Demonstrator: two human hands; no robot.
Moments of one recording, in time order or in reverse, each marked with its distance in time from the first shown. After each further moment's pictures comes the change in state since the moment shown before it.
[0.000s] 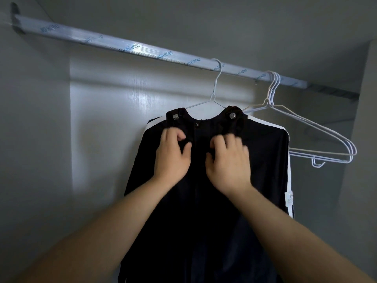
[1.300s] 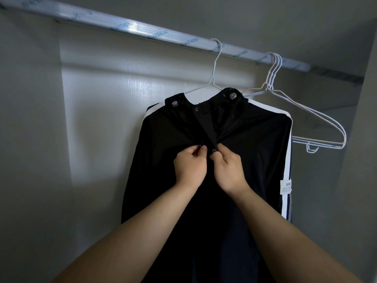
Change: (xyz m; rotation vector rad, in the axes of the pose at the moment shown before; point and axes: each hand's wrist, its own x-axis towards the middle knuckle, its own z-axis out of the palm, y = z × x) left_hand -0.055 0.023 0.046 -0.399 -0.143 -0.638; right_hand -0.037 0.007 0.017 0.928 -0.245 0.449
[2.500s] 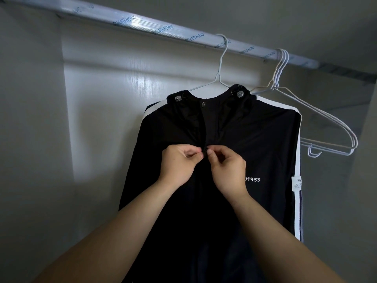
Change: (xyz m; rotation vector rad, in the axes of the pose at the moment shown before) left_hand 0.016 -0.004 -0.045 0.080 -0.161 0.213; right_hand -0.004 0.007 0.019 -0.032 0.183 -0.056
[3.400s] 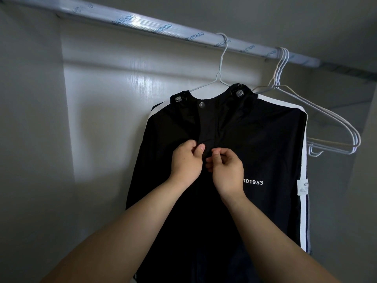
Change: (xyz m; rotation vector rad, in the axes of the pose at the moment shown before) left_hand 0.009 -0.001 0.021 0.301 0.041 -0.013; right_hand -0.005 0.008 0.011 0.172 0.050 0.259
